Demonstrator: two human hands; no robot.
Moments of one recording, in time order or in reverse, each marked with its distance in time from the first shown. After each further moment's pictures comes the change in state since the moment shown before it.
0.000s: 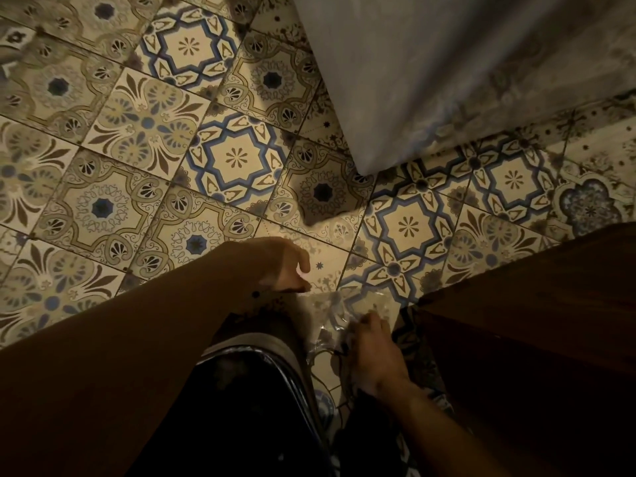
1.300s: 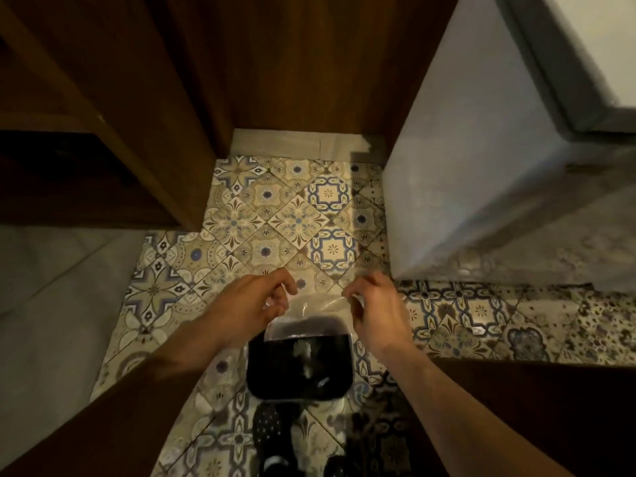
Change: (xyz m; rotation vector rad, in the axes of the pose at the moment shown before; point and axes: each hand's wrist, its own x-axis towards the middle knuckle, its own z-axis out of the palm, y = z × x) left_hand -0.510 0.010 0.037 -0.550 0.897 0.033; right_hand -0.360 -0.213 -0.286 -0.015 0.533 -0.567
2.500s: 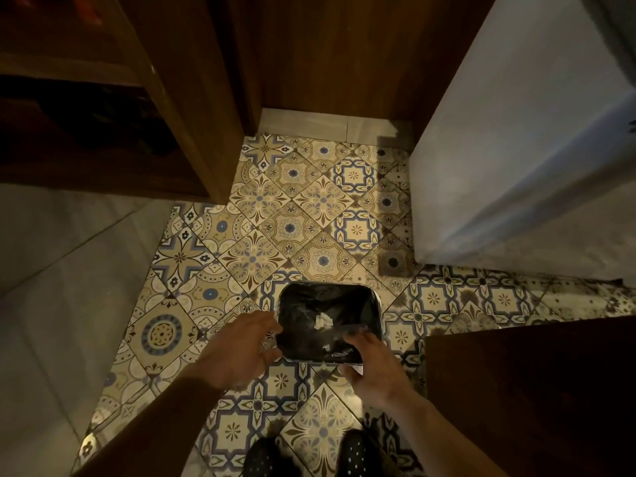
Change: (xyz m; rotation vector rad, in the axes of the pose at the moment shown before) left_hand -0.125 -0.091 0.092 0.184 -0.072 -0.233; right_hand -0.125 -0.005 0.112 0.031 -0.498 0.066
